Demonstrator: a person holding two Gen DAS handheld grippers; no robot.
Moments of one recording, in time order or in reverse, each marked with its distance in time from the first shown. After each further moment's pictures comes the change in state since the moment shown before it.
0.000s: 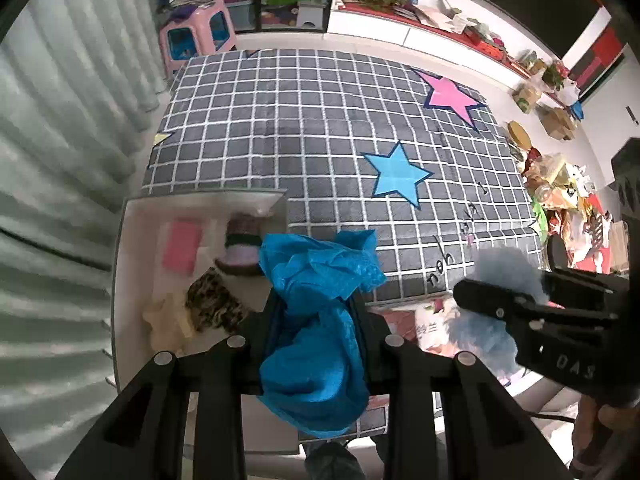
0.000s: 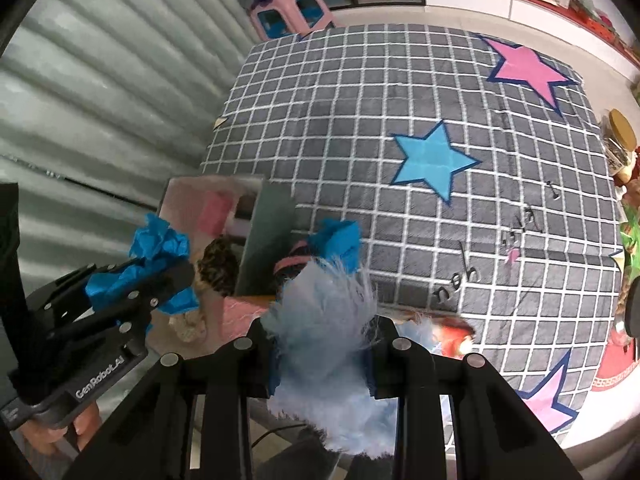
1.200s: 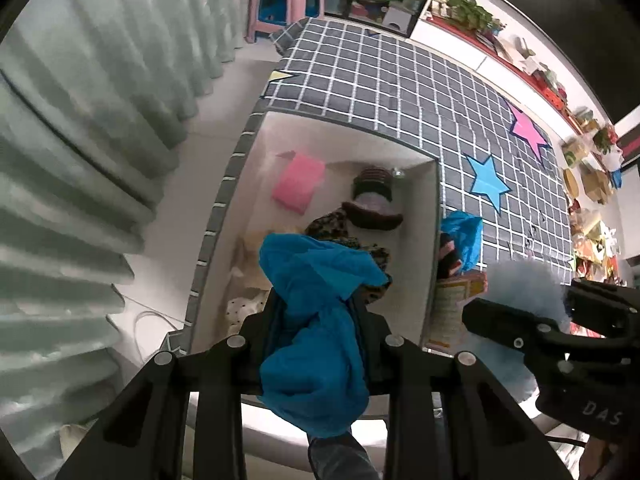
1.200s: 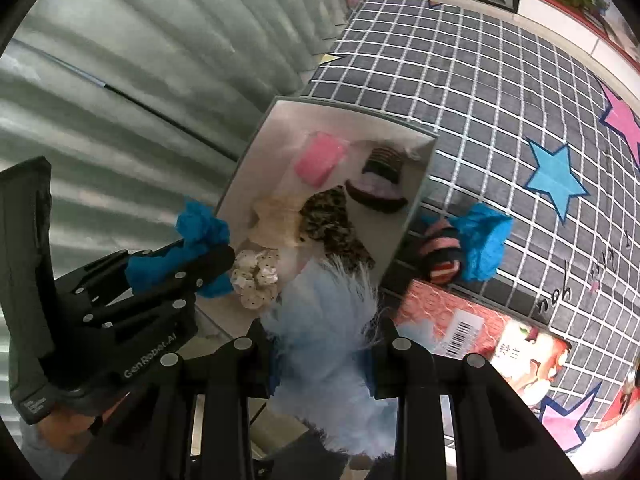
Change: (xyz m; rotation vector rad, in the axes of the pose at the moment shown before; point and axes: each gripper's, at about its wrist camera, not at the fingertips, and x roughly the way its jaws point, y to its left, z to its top) left arm -0.007 0.131 -0.068 -0.257 0.019 0.059; right arm 0.051 0.136 -0.029 -0.235 0.113 0.069
